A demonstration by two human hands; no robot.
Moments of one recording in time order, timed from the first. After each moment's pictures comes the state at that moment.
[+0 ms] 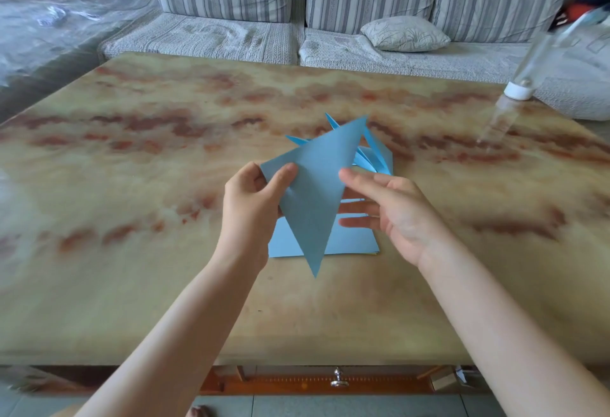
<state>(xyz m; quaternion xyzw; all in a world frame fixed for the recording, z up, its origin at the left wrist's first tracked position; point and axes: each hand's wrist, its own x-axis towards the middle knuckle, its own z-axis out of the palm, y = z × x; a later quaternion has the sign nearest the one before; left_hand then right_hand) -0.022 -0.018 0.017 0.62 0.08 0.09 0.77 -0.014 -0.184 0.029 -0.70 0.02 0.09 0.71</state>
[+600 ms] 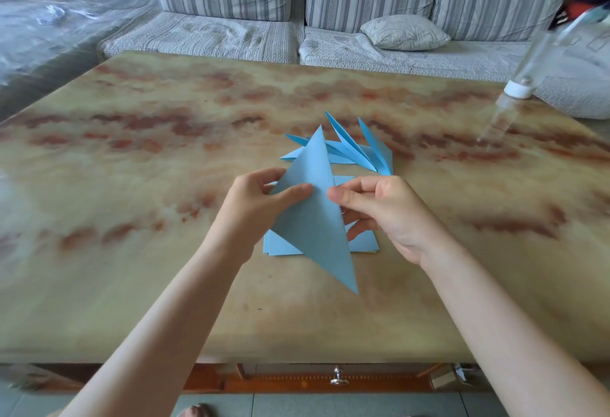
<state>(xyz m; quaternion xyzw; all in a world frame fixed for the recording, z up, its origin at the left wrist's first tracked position) -0.021 -0.005 0.022 0.74 0.04 -0.03 0.68 -0.017 -0.182 0.029 -0.75 -0.05 0.10 0.66</state>
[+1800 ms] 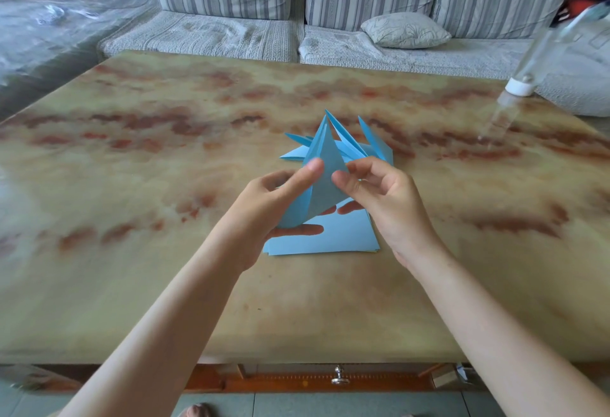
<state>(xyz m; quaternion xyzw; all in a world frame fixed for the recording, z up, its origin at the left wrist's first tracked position) -0.030 -0.011 0.032 0.66 -0.02 -0.14 0.74 -0.016 -0.175 0.019 -0.73 -0.08 -0.05 0.68</state>
